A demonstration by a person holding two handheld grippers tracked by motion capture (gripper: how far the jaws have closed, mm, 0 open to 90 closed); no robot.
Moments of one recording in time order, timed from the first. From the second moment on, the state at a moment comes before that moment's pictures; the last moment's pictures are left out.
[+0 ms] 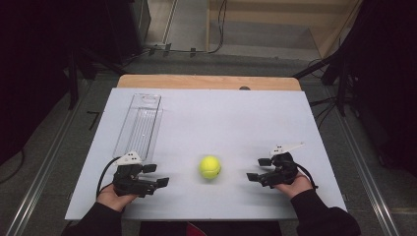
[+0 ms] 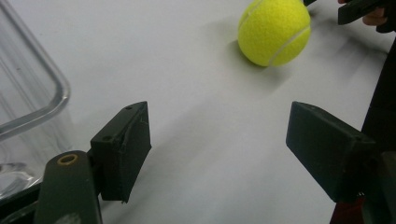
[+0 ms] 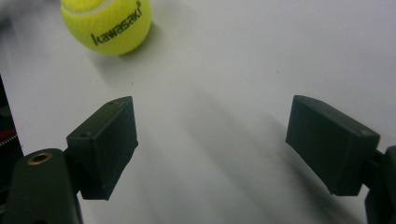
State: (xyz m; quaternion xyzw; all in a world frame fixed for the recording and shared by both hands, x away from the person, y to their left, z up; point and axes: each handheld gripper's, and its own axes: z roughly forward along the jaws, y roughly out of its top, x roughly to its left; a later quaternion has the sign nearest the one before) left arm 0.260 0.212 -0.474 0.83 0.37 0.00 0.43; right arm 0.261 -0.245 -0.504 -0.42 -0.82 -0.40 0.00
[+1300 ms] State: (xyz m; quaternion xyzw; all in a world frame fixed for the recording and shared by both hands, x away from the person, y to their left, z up) left arm 0.261 0.200 -0.473 0.84 0.34 0.00 0.42; right arm 0.250 -0.256 -0.499 -0.43 -0.81 -0.41 0.00
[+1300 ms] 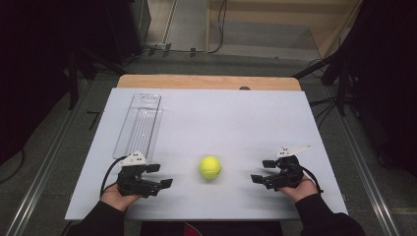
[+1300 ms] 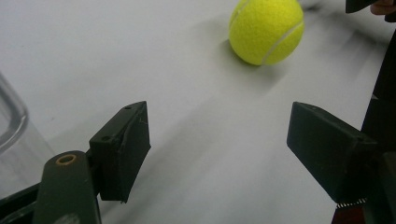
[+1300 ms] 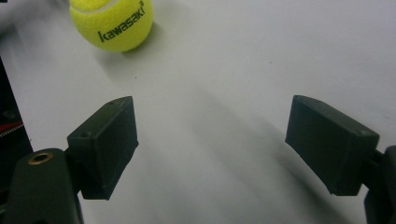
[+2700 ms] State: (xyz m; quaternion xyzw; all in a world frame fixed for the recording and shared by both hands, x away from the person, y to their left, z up) left arm 0.283 0.142 -0.461 0.86 0.30 -0.04 0.42; right arm 0.245 -0.261 -0.501 -0.43 -0.80 -0.41 -0.01
